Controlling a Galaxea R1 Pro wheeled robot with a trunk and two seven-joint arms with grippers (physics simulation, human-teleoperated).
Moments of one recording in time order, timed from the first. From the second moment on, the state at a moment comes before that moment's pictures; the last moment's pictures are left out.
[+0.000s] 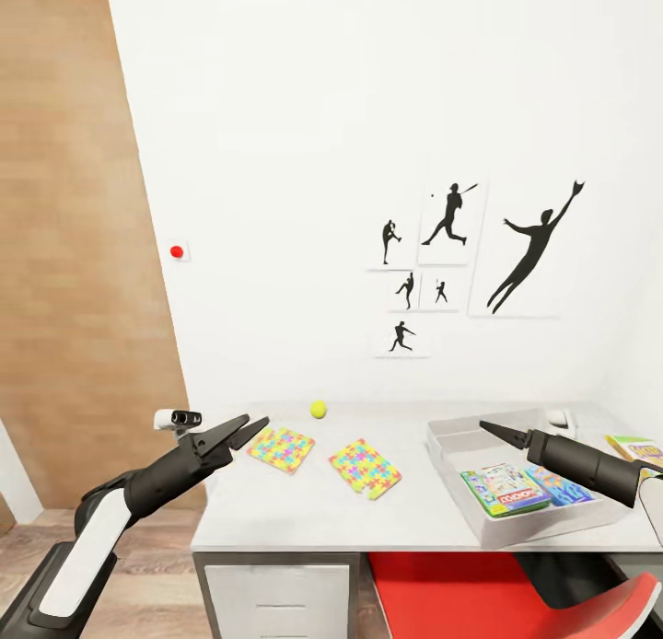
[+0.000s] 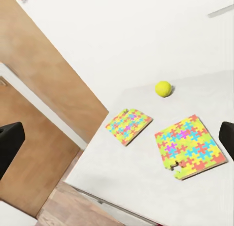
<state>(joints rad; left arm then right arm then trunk) -0.30 0.20 -0.04 -1.48 1.08 0.78 -0.94 -0.32 -0.37 -0.32 -1.48 -0.53 0.91 0.81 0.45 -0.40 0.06</state>
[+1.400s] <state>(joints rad) -0.30 0.20 -0.04 -1.45 1.08 0.78 -0.94 -0.32 -0.37 -0.32 -1.48 -0.53 0.91 0.81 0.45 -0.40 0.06</state>
